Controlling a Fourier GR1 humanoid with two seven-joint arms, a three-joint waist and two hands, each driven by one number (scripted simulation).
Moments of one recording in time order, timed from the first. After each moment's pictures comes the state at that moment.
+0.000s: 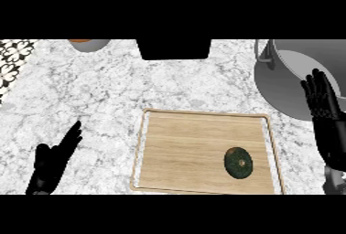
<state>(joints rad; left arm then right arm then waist) 0.09 0.42 -0.20 -1.43 0.18 0.12 0.11 -0.07 -0.46 0.11 -1.70 -0.20 -0.21 -0.21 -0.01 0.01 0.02</state>
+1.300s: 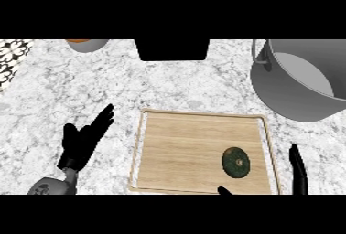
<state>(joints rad) -0.08 0.31 -0.25 -1.40 0.21 0.02 0.15 0.47 -0.05 0.51 -2.07 0.83 -0.76 0.25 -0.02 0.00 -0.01</state>
